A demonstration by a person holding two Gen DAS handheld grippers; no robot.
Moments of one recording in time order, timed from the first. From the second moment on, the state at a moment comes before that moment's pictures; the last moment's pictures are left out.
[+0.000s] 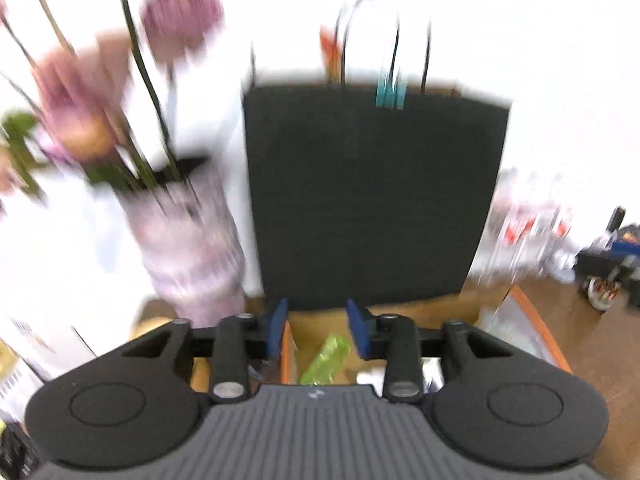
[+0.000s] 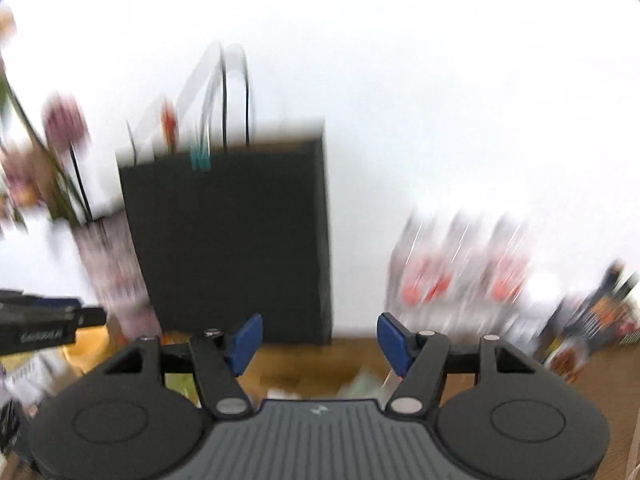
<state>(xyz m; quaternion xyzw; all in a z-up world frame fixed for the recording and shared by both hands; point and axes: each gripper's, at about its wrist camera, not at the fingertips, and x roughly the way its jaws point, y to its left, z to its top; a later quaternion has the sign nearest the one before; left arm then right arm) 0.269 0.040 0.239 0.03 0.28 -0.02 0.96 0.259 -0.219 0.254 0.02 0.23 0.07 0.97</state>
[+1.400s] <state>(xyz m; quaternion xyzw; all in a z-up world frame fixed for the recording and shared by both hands) -0.081 0.030 0.117 -0.02 0.29 -0.08 0.95 -0.055 -0.199 0.119 -0.03 0.29 0.18 0.94</state>
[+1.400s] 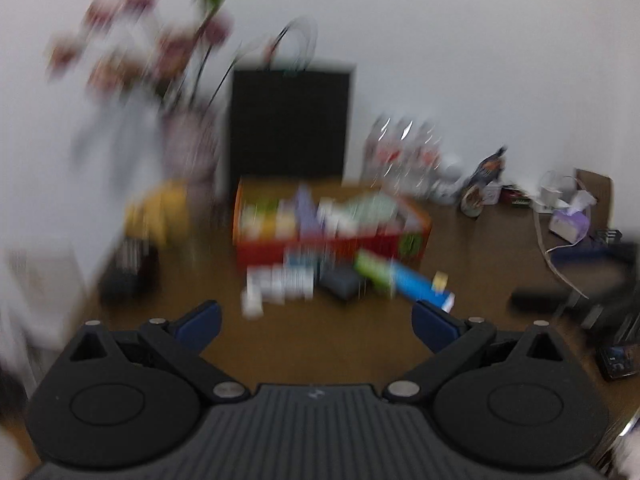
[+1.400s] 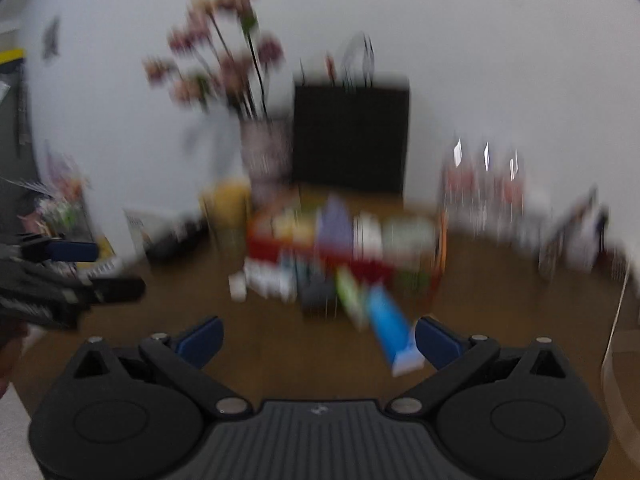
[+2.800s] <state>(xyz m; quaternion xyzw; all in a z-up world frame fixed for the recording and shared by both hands) 0.030 -0.024 0.024 0.06 0.34 -0.10 0.93 0.025 -0.227 0.051 -0.01 0.32 0.11 0.94</state>
